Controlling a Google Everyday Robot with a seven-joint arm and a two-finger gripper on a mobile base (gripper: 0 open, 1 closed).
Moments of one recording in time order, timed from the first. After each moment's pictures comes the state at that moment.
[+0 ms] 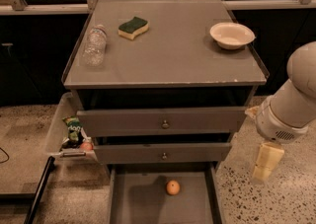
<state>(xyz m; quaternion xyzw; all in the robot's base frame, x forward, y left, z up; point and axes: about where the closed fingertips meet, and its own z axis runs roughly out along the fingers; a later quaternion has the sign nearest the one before) 0.416 -0.244 0.764 -0.60 0.79 0.04 0.09</state>
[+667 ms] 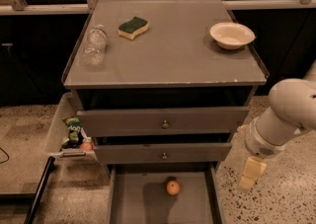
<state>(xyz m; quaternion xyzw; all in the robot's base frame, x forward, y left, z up) 0.430 -0.251 0.671 -0.58 0.81 0.07 0.09</state>
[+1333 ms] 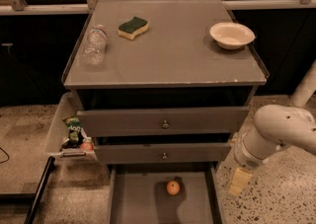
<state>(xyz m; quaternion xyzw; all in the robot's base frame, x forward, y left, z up) 0.446 -0.251 0.577 -0.58 0.80 0.09 0.09</state>
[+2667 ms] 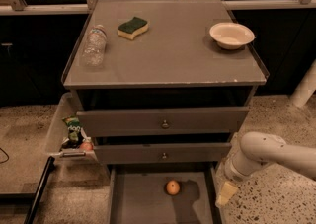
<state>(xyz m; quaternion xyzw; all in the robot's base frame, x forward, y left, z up) 0.459 -0.258 0.432 -0.54 0.83 0.12 0.08</state>
